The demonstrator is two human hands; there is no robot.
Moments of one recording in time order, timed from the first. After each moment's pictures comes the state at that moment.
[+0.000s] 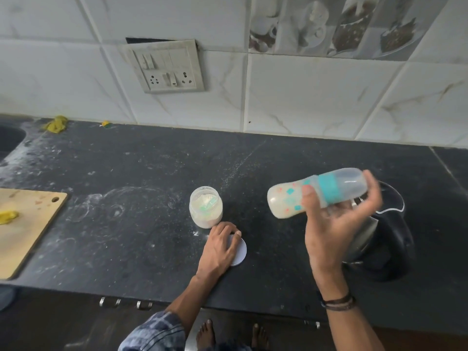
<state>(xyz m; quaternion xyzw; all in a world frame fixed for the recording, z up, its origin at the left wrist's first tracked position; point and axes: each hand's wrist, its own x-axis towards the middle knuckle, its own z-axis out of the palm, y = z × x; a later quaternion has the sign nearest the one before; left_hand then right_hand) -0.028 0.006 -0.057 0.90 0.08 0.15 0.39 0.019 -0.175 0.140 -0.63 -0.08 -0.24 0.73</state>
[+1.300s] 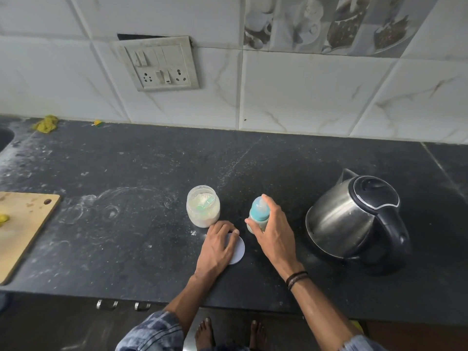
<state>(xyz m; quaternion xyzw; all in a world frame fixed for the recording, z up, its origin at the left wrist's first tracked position) -0.028 0.007 -0.060 0.90 0.07 0.15 0.39 0.041 -0.152 -0.005 -0.90 -0.19 -0.11 0.37</state>
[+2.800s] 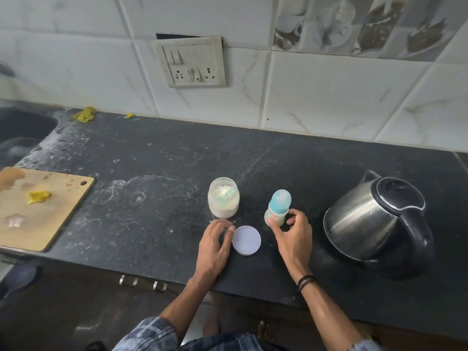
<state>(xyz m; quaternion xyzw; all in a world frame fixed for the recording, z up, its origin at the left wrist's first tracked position) -0.078 0.025 -0.036 0.84 0.15 0.22 0.47 0.031 -0.156 -0.034 -0.90 -0.02 -0.08 0.43</state>
